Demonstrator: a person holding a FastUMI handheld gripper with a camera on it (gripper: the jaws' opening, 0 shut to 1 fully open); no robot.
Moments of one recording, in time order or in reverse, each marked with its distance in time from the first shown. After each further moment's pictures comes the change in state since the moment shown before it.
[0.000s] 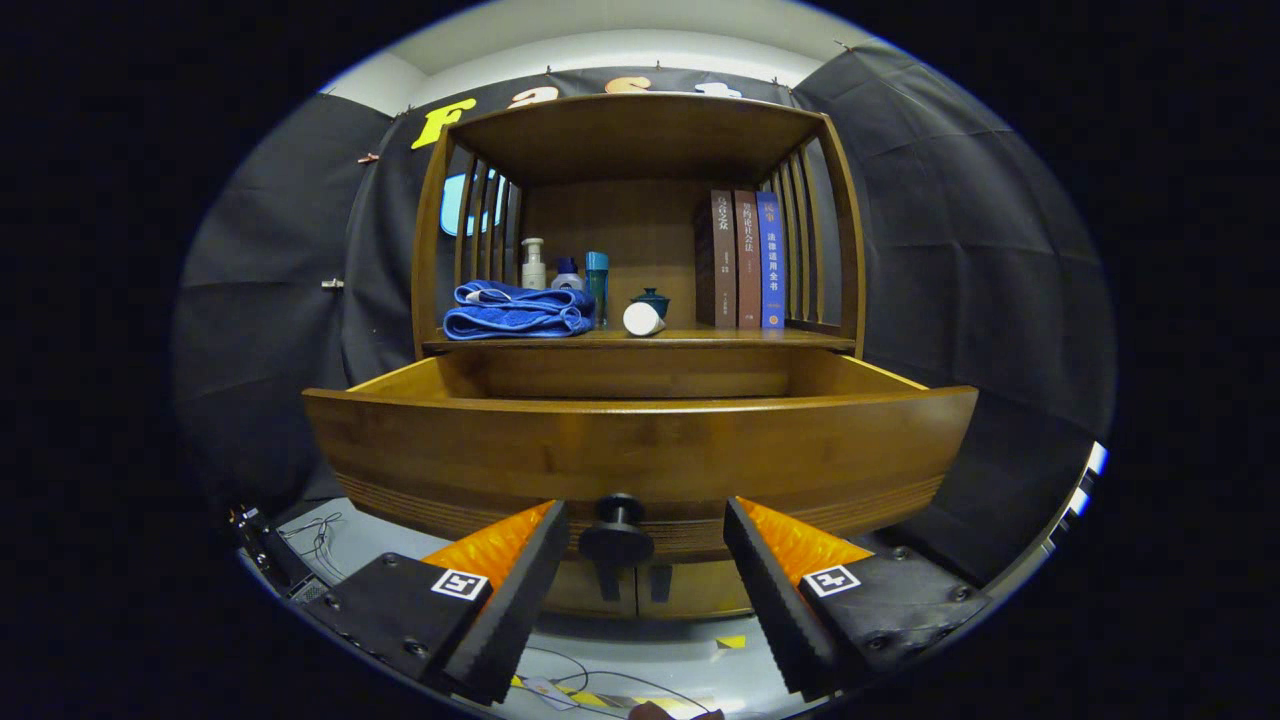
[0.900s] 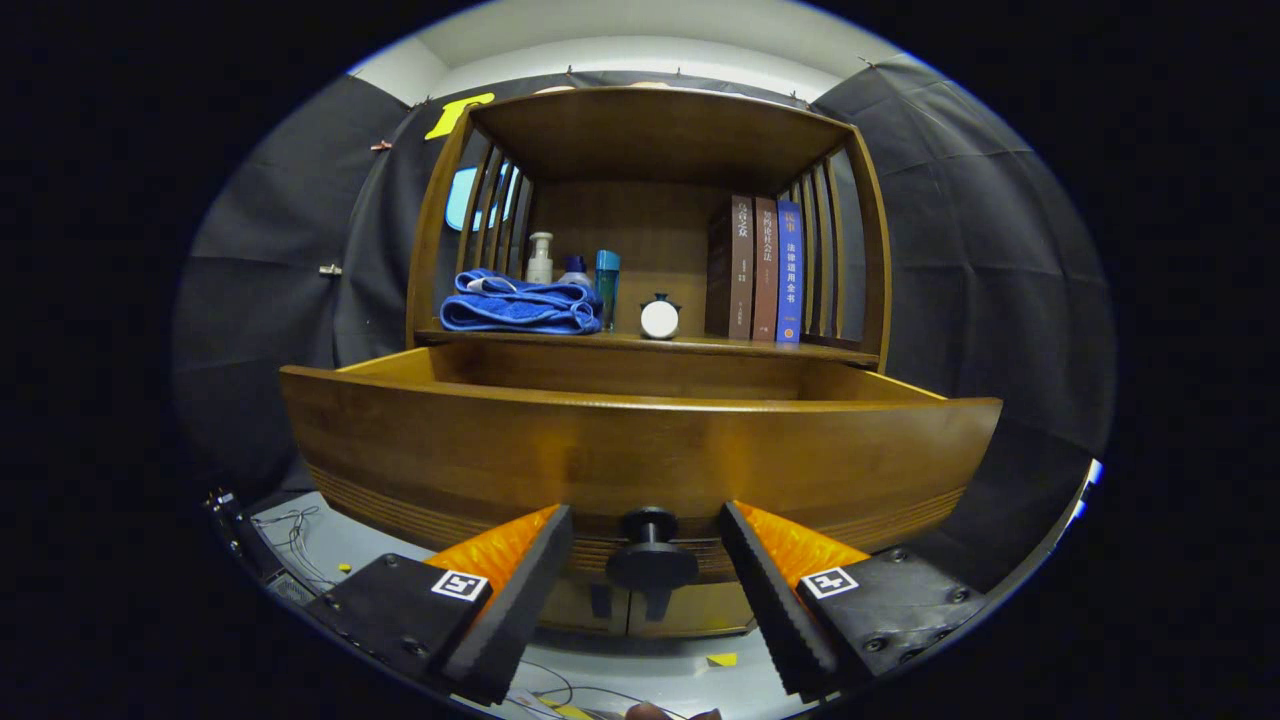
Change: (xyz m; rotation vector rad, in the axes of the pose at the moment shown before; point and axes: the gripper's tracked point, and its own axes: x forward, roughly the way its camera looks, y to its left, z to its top) arm 0.025 0.011 -0.004 -0.043 -0.035 -0.028
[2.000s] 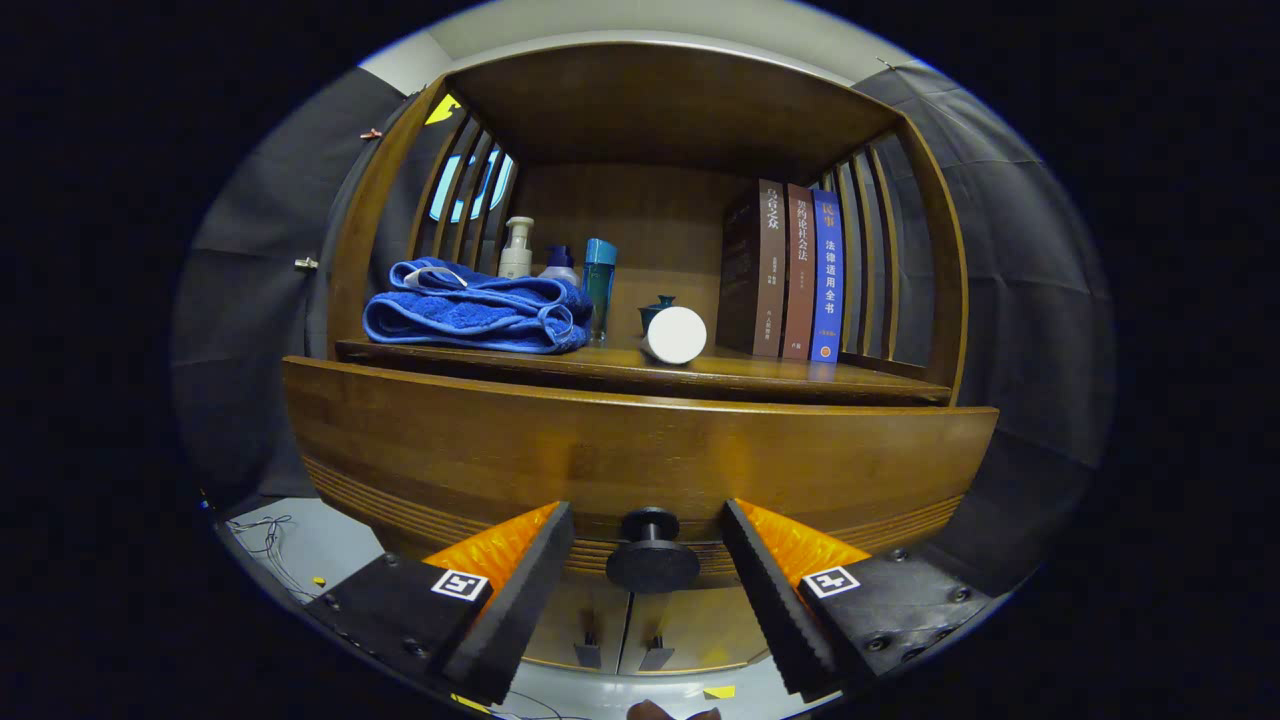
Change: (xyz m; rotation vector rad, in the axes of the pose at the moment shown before) arm 0.128 0.007 0.022 -0.042 -0.012 -0.024
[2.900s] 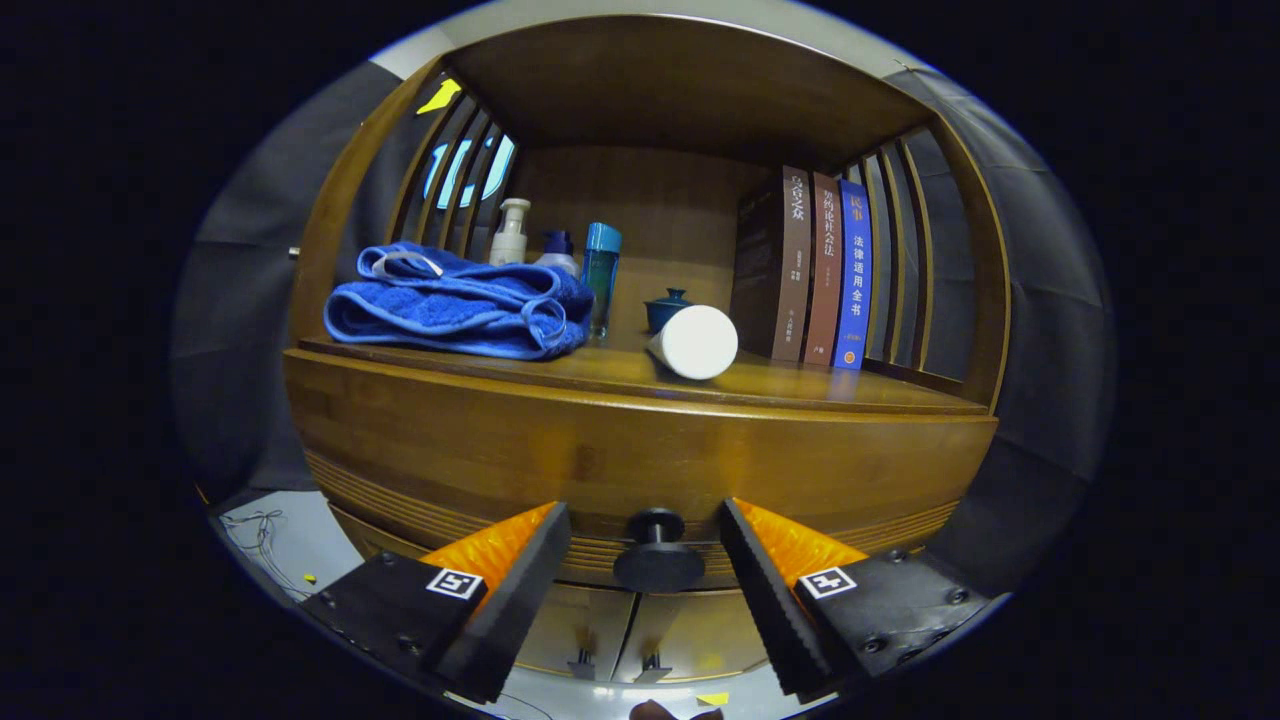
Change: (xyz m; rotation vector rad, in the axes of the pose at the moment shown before) arm 0.027 0.003 0.011 -0.006 0.022 0.009
